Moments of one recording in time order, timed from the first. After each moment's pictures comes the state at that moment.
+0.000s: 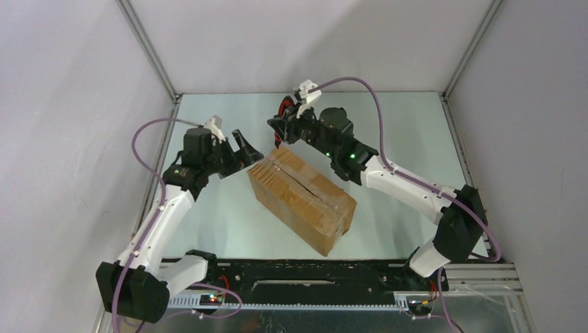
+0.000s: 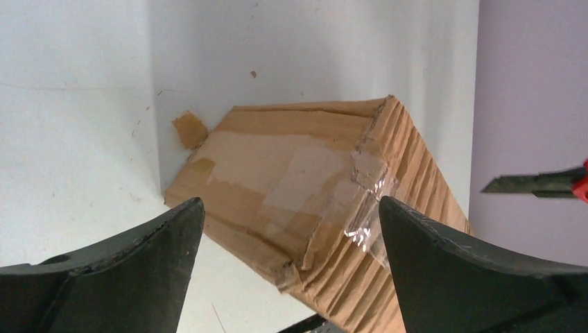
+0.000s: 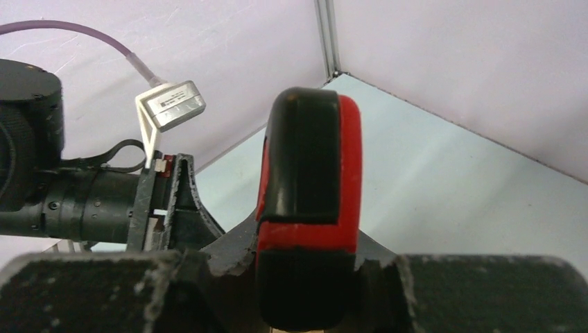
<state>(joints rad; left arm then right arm) -0.19 1.07 0.93 -0.47 0.30 -0.63 0.84 1.57 1.34 0.26 -0.06 0.22</state>
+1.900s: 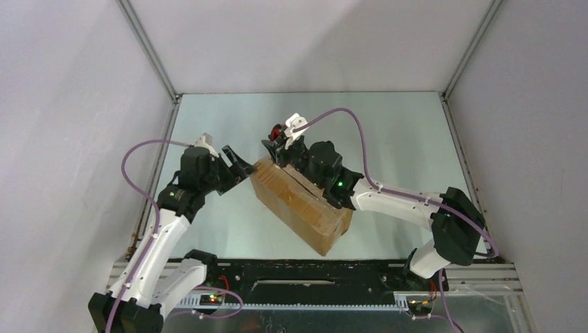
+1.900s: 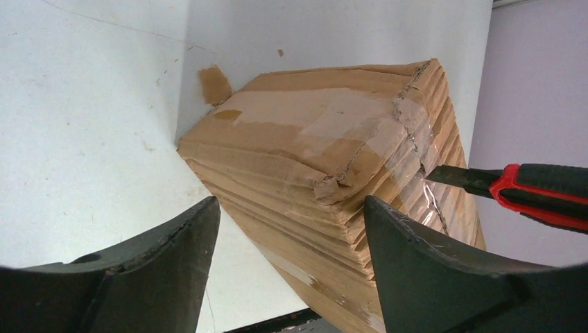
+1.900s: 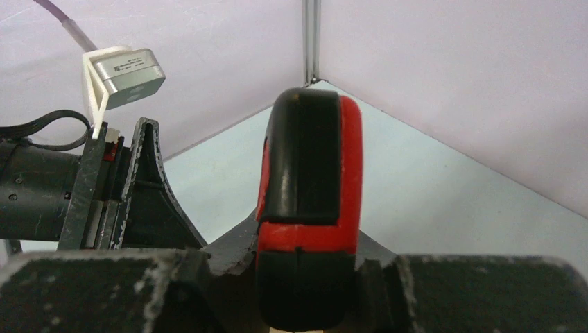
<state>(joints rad) -0.24 0.85 0.80 -0.56 0.16 -0.78 1.00 1.57 1.12 0.55 0.16 0.03</state>
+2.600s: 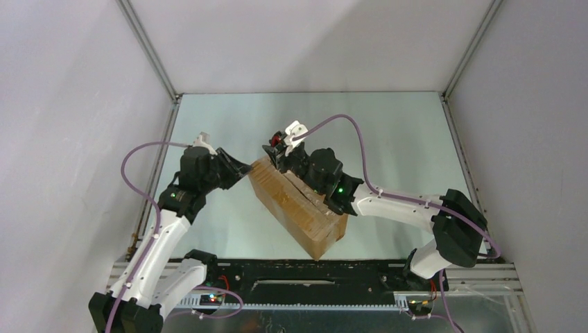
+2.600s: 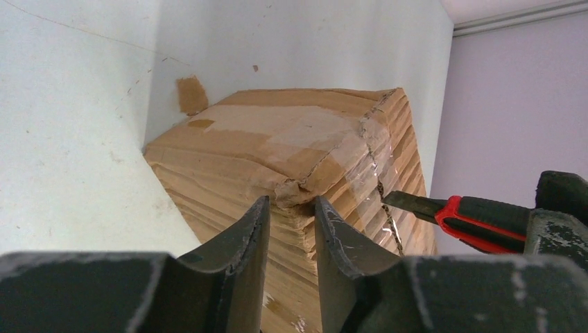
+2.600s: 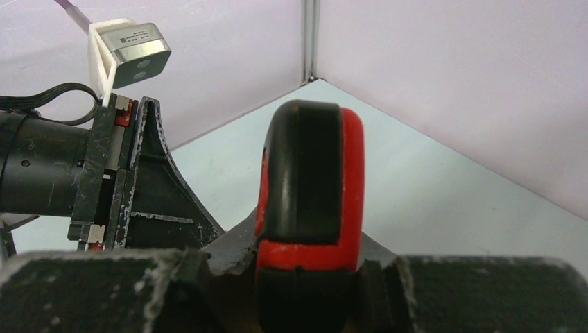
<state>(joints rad) -0.24 0.85 0.78 -0.48 0.15 -0.87 1.03 1.55 1.06 0.59 0.20 0.00</state>
